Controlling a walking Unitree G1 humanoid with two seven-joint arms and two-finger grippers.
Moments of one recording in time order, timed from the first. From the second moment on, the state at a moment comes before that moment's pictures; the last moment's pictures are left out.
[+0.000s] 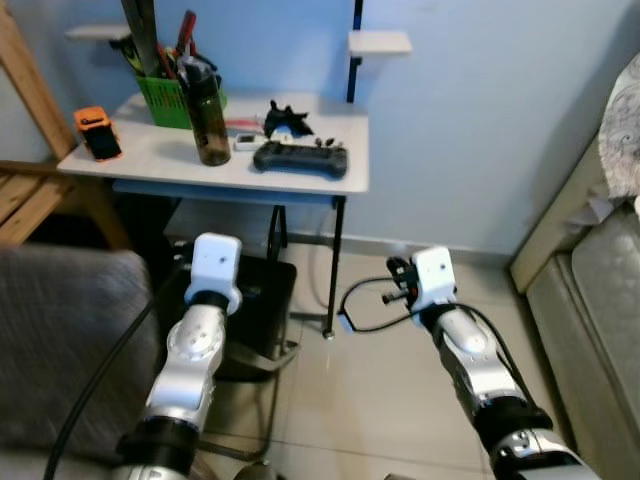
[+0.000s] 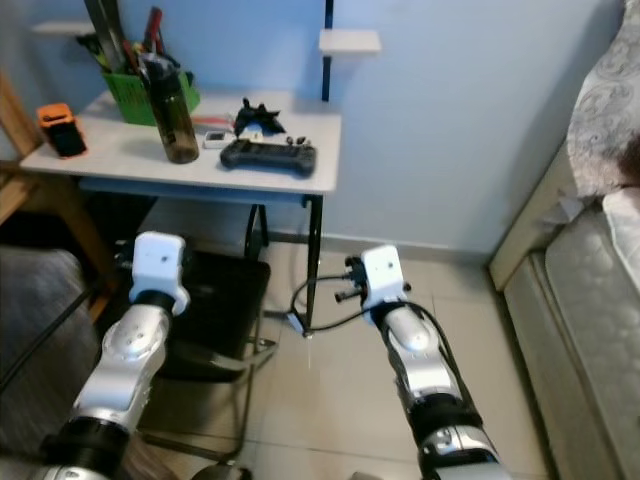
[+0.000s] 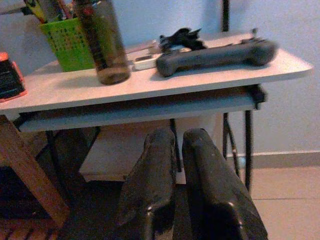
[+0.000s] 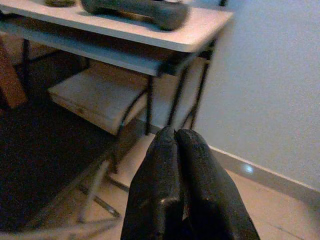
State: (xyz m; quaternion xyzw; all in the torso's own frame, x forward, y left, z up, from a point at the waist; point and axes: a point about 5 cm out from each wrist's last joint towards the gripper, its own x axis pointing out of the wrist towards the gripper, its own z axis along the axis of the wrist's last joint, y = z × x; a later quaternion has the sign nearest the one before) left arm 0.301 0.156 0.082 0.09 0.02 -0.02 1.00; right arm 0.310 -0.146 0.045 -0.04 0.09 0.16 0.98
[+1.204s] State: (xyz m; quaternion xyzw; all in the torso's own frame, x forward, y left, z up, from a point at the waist) left arm 0.236 0.163 0.054 -0.01 0.03 -0.10 0.99; right arm 0.240 -0.192 0.009 -0.06 0.12 0.14 0.98
